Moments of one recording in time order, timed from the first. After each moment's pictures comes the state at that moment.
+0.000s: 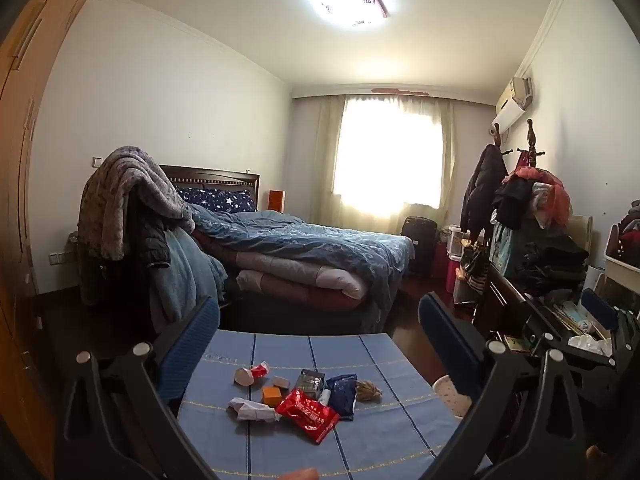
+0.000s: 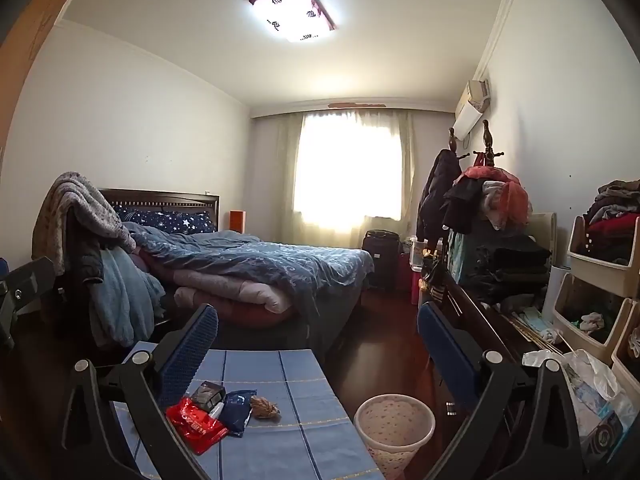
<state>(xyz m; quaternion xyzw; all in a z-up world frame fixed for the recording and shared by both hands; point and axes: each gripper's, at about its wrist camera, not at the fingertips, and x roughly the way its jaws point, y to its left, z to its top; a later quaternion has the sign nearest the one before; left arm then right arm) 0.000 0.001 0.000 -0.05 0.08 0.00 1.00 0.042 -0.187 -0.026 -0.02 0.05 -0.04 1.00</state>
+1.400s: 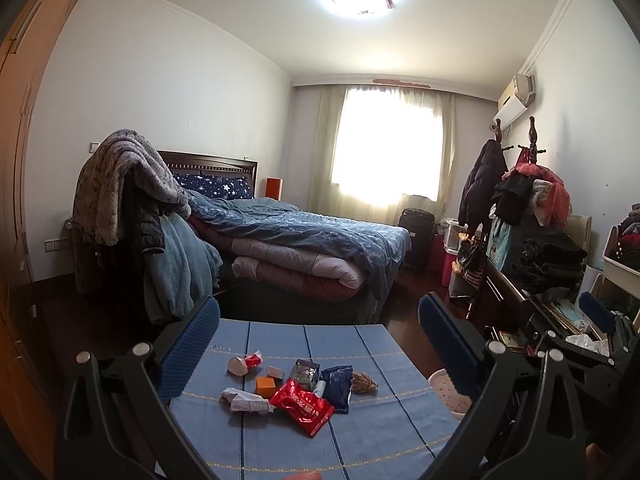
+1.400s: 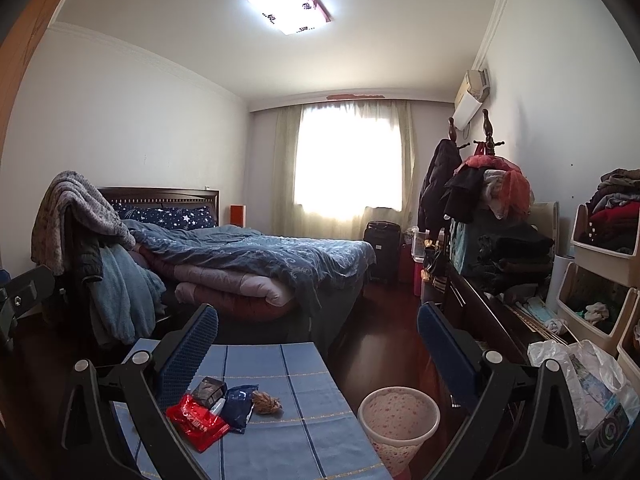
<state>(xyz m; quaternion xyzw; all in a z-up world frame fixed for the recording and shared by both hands) 0.012 -0.002 -0.013 -0.06 0.09 0.00 0.99 0.052 -0.195 -0.036 -0.01 0.06 -0.04 1.00</state>
